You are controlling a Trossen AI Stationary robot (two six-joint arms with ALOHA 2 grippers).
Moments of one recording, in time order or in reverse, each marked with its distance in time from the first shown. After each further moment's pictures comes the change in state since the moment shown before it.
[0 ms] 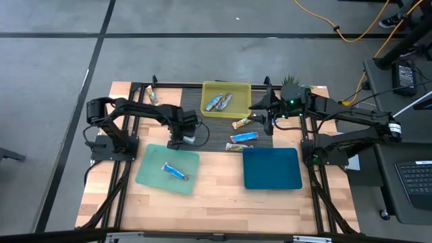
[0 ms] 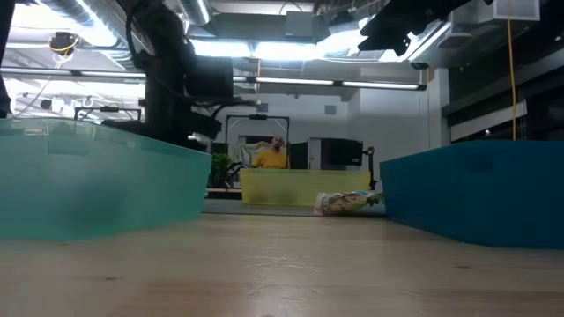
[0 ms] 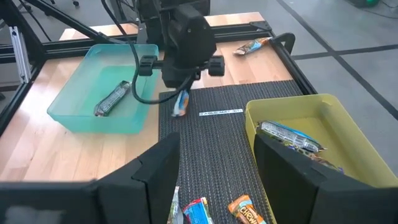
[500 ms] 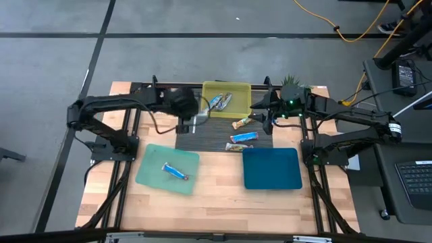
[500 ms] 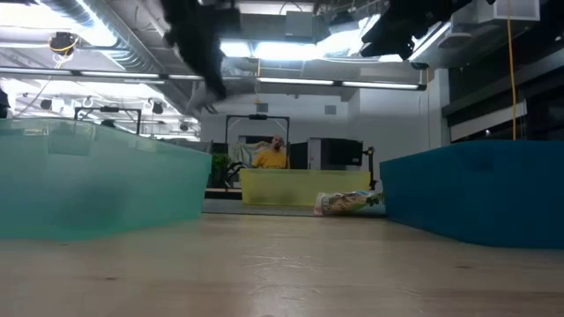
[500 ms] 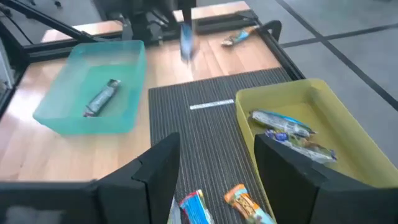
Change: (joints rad) left arm -0.002 -0.239 0.338 -0.097 -0.112 -0.136; right arm 0.000 0.000 0.000 -0.037 0.053 0.054
